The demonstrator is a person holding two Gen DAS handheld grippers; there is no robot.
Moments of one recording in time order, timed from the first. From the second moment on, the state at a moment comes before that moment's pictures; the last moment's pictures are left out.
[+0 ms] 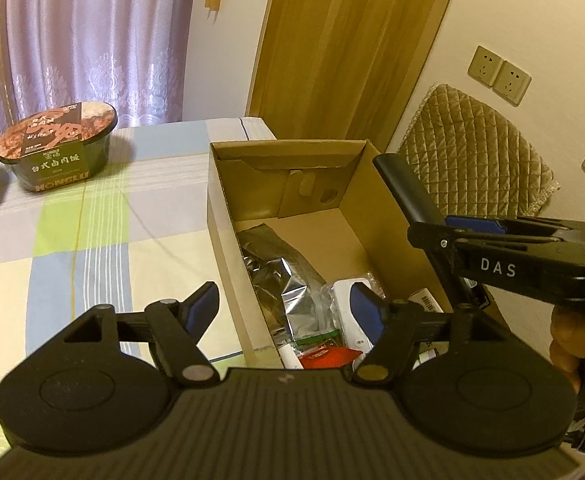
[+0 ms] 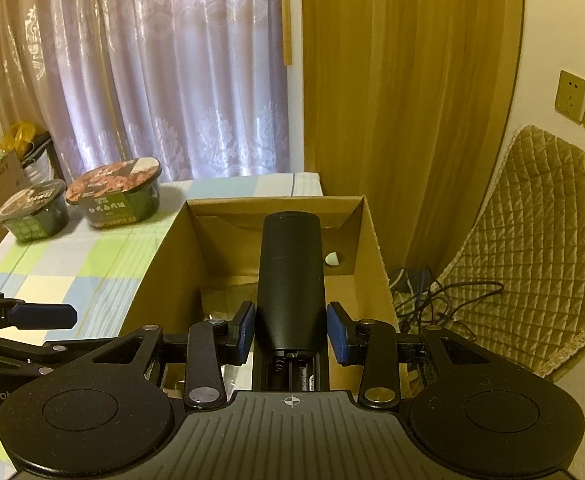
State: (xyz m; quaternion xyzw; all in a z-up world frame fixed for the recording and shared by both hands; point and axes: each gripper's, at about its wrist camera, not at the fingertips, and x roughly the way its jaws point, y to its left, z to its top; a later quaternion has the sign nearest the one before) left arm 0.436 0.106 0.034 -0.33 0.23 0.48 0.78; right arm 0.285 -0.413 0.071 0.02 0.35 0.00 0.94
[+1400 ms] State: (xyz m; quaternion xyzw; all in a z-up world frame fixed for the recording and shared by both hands) left arm 0.428 0.057 0.050 -0.34 0.22 0.50 0.77; right arm 0.218 -0.416 0.082 0.05 0.36 -0.01 0.93
